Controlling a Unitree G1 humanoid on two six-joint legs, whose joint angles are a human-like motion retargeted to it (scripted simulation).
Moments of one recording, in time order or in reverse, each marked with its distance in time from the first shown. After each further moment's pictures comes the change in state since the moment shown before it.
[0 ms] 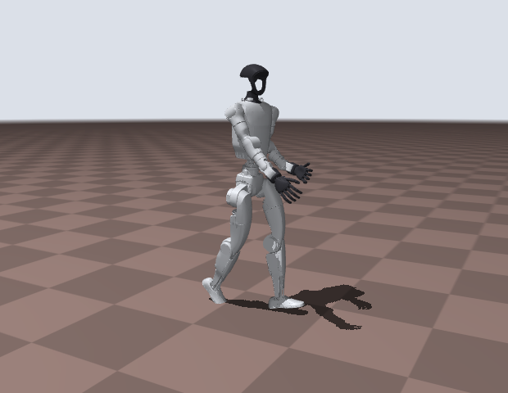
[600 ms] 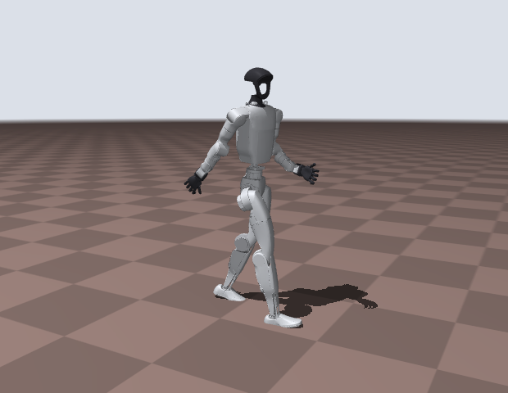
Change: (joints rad) left arm -0.043 0.044 -0.039 -0.023 -0.028 -0.019 0.018; right arm 1.138 -0.134 -0.034 0.359 -0.326 0.243 0.164; waist -0.214 0.090 0.047; left_leg 0.546 0.033 -0.158 -0.008 -0.074 -0.034; right_leg -0.541 -0.214 0.016 -0.193 -0.302 0.082
